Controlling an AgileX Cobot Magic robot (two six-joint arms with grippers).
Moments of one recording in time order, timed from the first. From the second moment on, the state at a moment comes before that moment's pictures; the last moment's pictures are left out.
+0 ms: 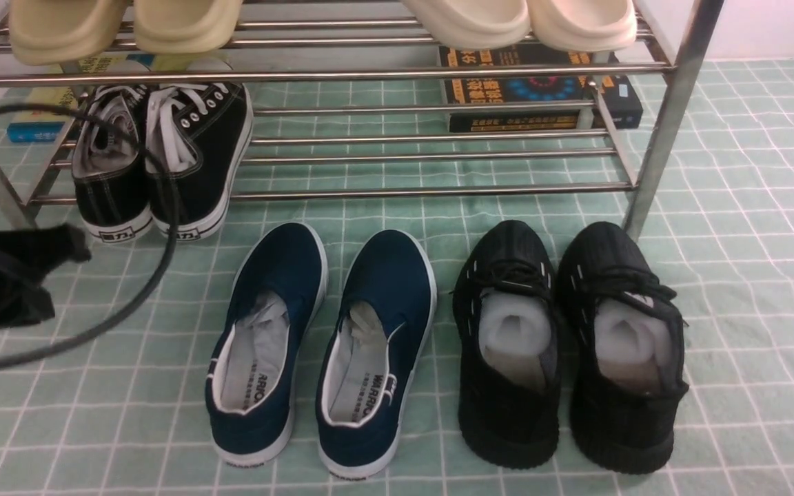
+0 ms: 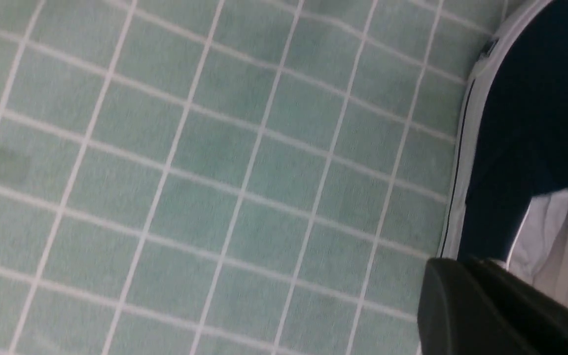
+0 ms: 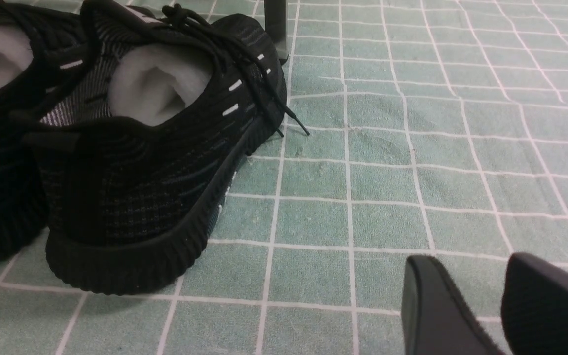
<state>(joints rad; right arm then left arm) 0.02 -0.01 0.01 0.12 0.39 -0.09 -0.02 1.18 -0.96 -0.02 0.78 -0.33</state>
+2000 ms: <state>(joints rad) 0.02 -0.01 0.01 0.12 0.39 -0.09 -0.02 1.35 -1.40 0.34 1.24 -0.42</state>
